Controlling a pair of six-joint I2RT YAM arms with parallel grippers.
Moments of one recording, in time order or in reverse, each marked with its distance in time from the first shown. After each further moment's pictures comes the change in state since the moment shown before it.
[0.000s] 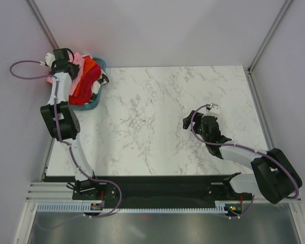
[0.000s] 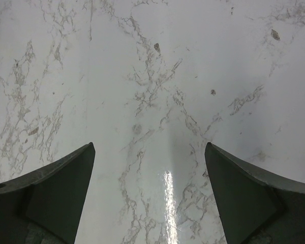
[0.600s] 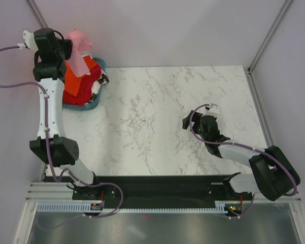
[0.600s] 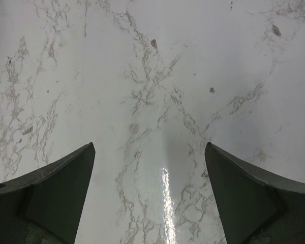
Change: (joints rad) left arm -0.071 -0.440 -0.001 -0.051 0.019 -0.158; right arm 0.000 0.032 0.014 -0.002 0.000 0.001
